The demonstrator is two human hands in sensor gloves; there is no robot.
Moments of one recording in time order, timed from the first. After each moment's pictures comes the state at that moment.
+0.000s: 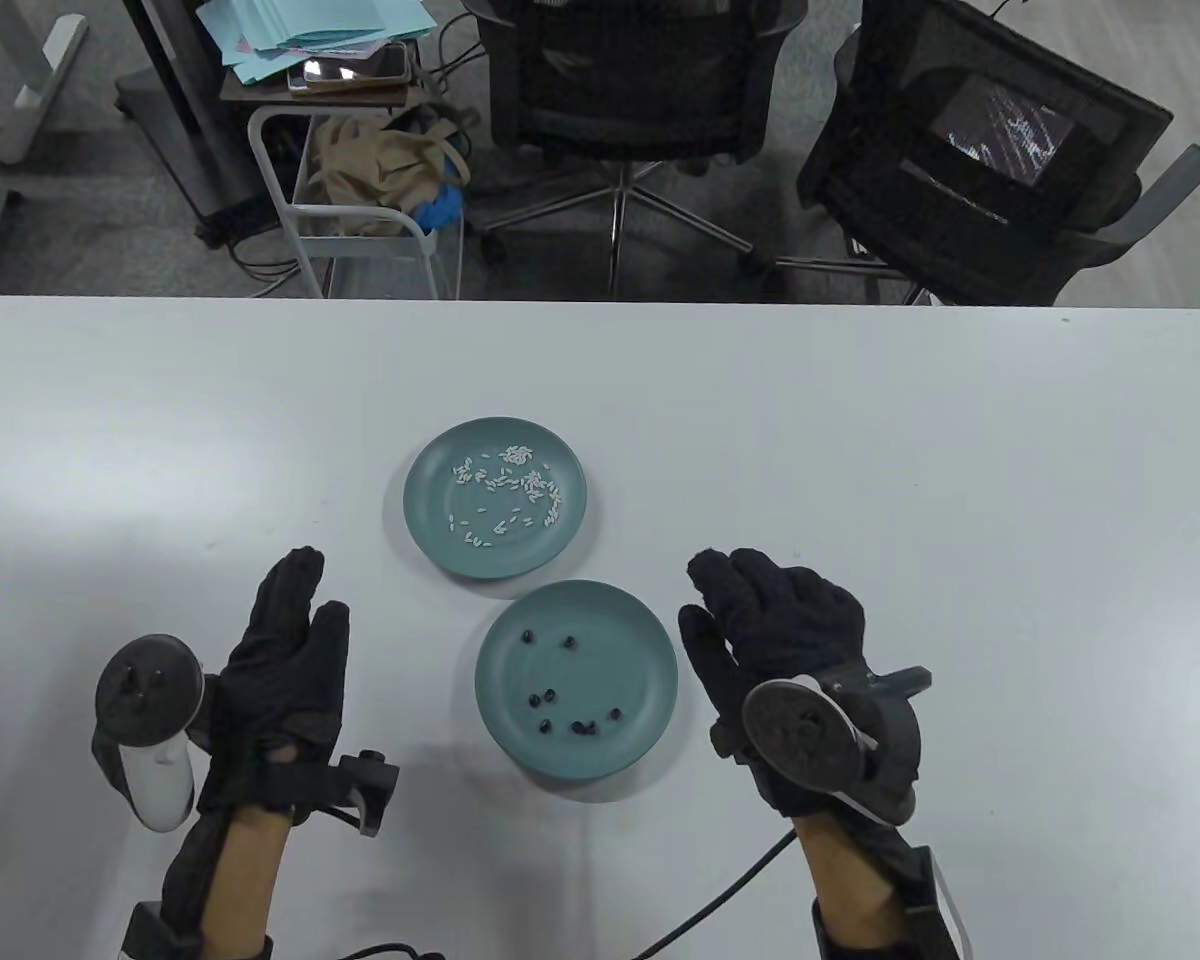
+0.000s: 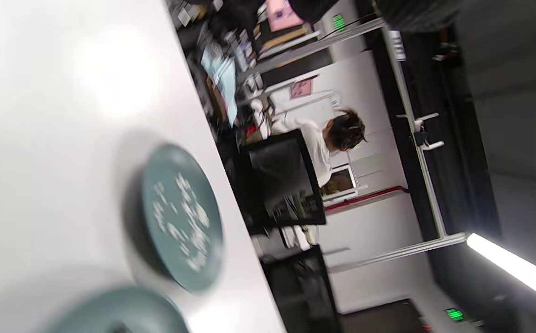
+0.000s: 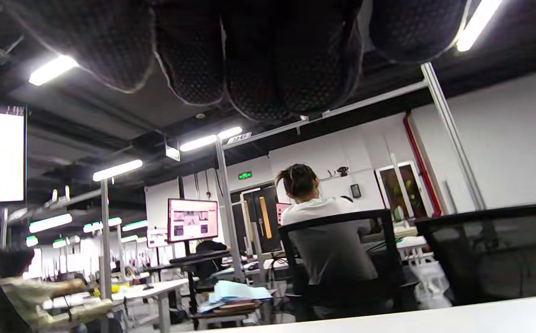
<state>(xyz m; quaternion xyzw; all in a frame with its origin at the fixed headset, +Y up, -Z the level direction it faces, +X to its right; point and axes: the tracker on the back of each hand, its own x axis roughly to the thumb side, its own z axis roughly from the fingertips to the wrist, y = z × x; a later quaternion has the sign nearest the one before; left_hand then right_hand) -0.280 -0.659 -0.164 0.05 0.08 0.53 0.84 0.124 -0.593 -0.165 0.12 -0.25 0.95 0.13</state>
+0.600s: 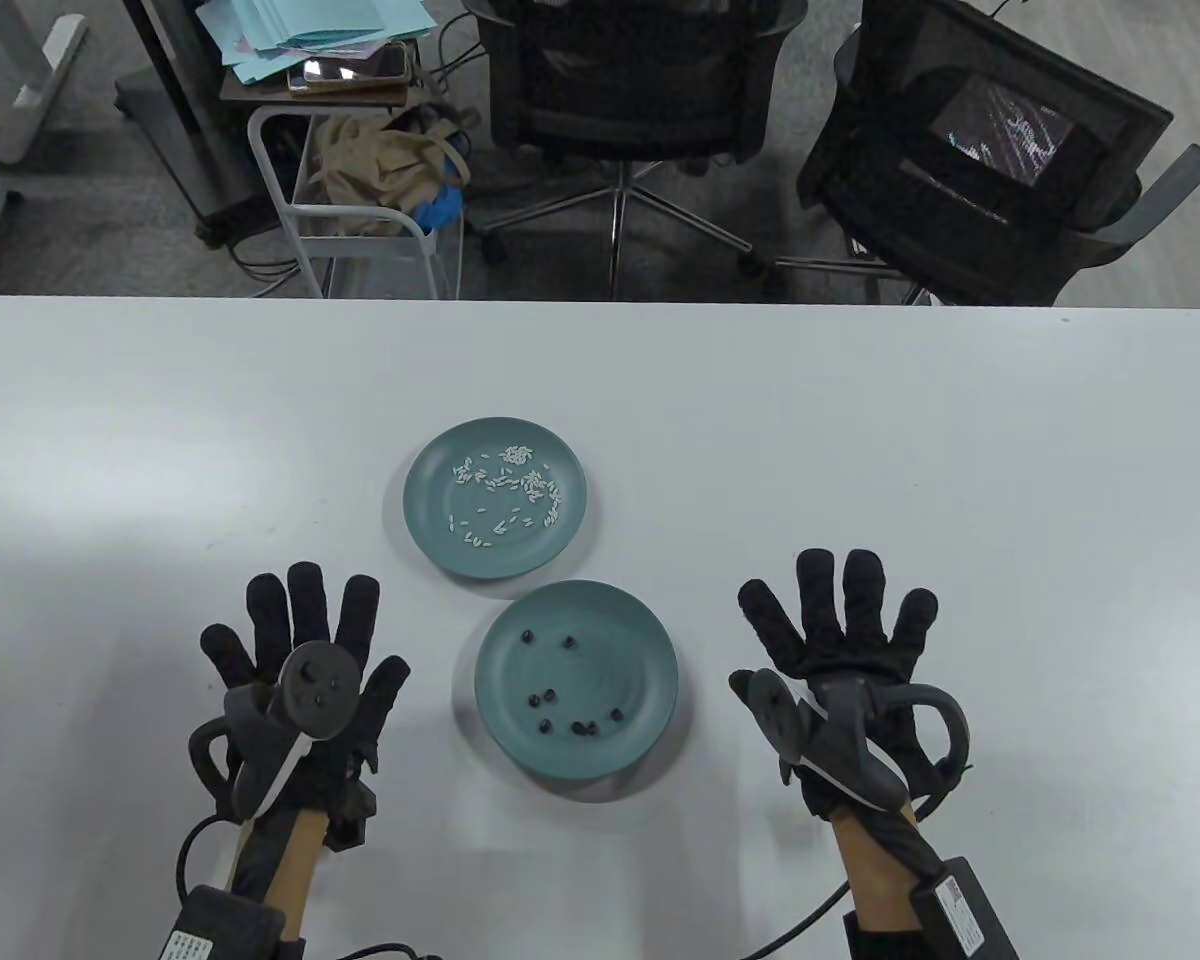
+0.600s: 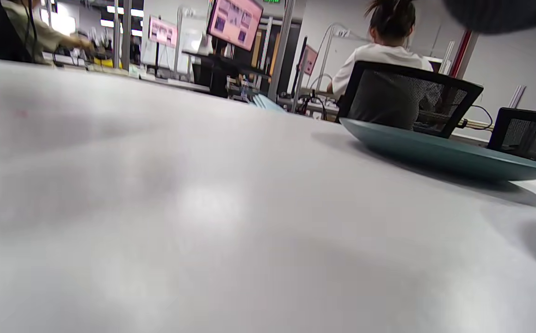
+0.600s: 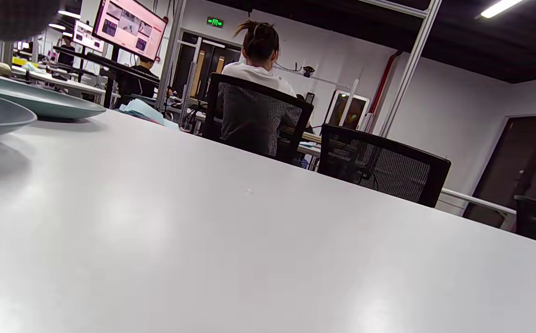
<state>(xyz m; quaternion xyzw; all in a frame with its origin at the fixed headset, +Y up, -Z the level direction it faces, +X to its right) -0.257 -0.715 -0.180 0.00 0.13 0.11 0.99 0.154 -0.691 -0.185 0.04 -0.06 0.99 -0.11</state>
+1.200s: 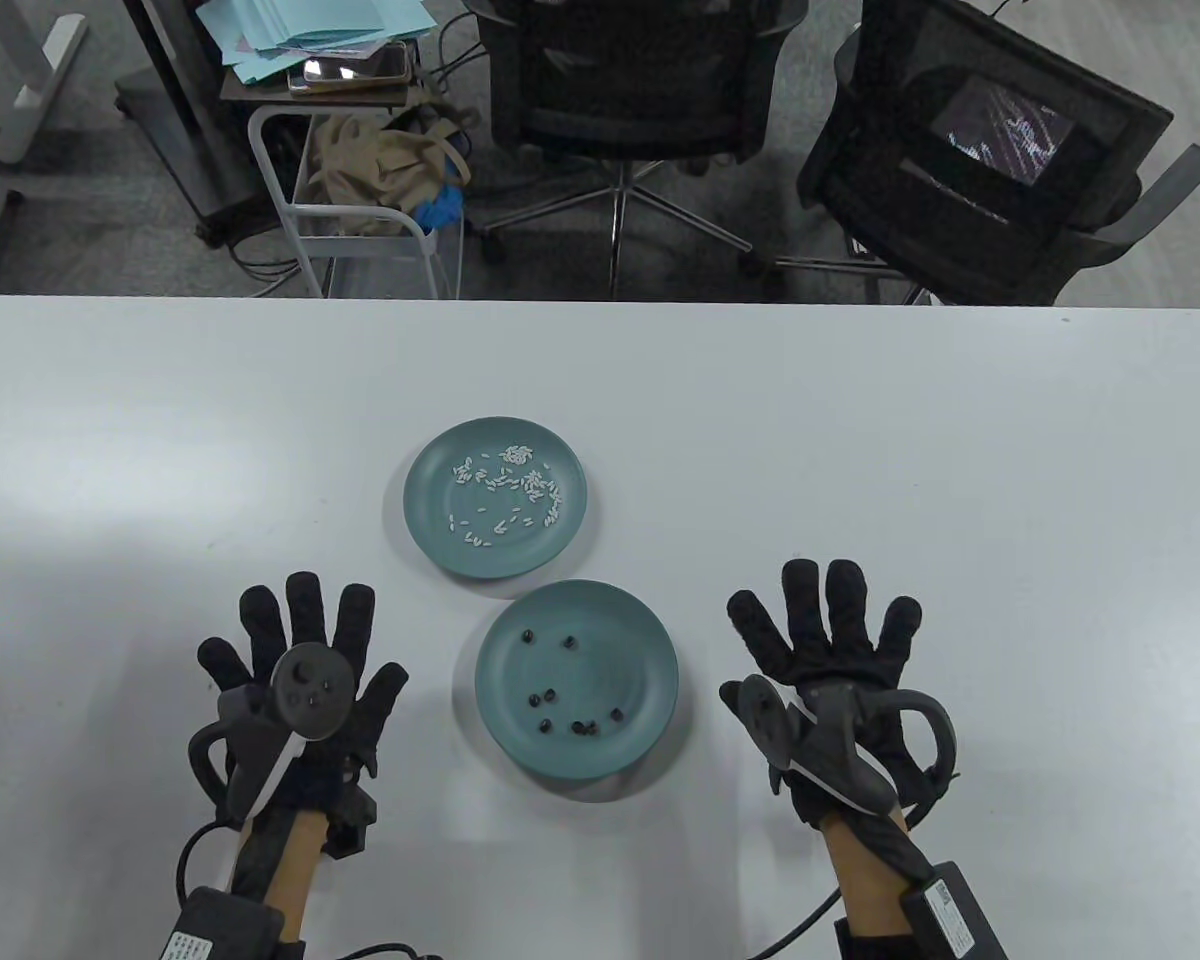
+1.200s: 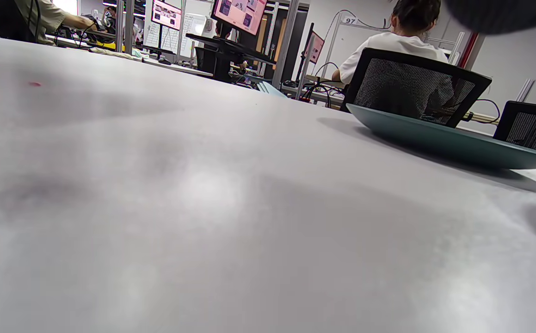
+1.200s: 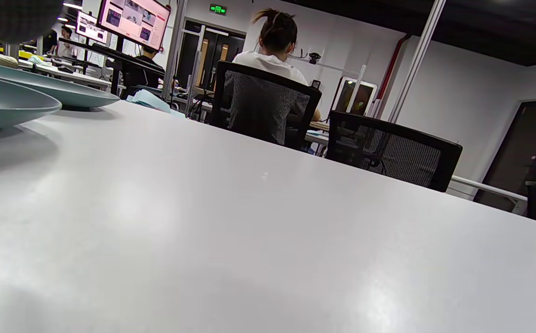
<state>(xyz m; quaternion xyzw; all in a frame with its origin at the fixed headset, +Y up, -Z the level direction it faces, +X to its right) -0.262 -0.720 -0.178 -0.02 0.14 0.11 0.98 0.149 -0.700 -0.183 0.05 -0.03 0.99 -0.11</state>
